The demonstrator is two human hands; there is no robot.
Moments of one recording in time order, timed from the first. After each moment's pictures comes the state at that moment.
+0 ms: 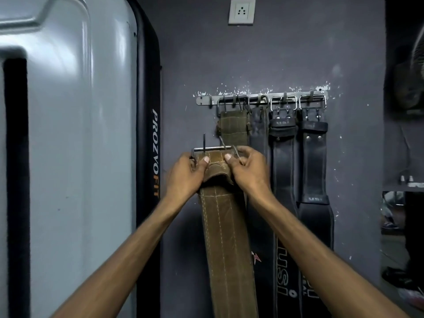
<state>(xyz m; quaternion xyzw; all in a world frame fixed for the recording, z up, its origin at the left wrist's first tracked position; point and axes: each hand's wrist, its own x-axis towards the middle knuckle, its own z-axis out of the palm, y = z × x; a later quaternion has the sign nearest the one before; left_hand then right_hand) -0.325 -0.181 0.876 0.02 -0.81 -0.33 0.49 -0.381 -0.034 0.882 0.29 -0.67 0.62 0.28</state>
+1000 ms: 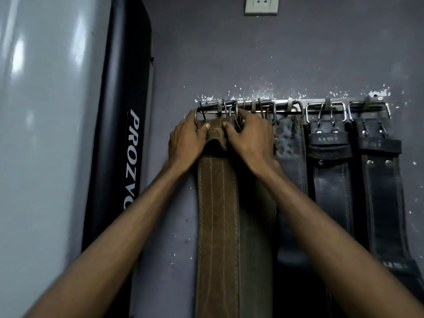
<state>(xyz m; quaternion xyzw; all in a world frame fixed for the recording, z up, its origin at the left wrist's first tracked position) -0.547 -0.284 1.012 -0.03 -0.73 -0.17 0.66 -0.554 -0.117 1.010 0.28 -0.66 0.38 0.59</state>
